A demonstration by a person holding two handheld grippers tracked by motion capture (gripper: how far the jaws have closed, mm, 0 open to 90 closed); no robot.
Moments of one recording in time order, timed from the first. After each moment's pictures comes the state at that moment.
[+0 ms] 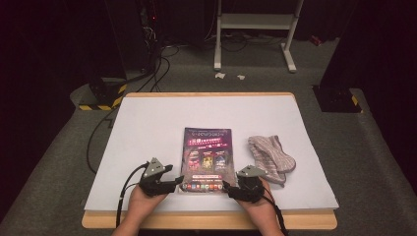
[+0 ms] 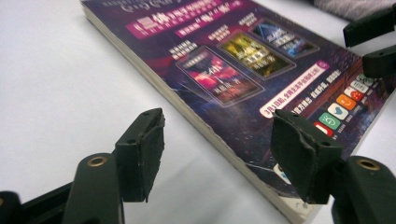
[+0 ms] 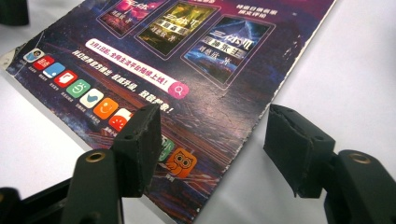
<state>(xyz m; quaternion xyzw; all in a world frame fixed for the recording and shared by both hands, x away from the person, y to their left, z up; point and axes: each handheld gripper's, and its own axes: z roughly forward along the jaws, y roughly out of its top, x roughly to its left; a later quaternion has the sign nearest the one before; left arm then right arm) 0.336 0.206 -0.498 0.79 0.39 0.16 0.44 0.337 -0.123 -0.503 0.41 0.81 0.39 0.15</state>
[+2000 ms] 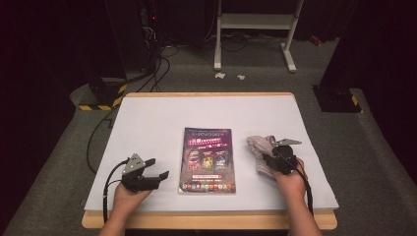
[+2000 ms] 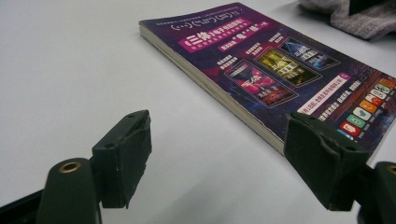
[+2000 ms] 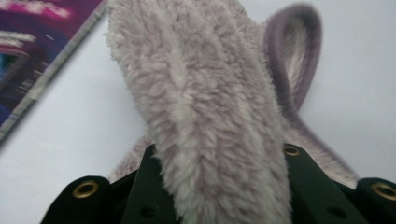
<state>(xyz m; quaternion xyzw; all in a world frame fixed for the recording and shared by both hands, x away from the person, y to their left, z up) 0.338 0.256 -0.488 0.77 0.39 0.18 0.47 0.421 -0.220 -0.480 0.51 0.78 0.31 0.19</state>
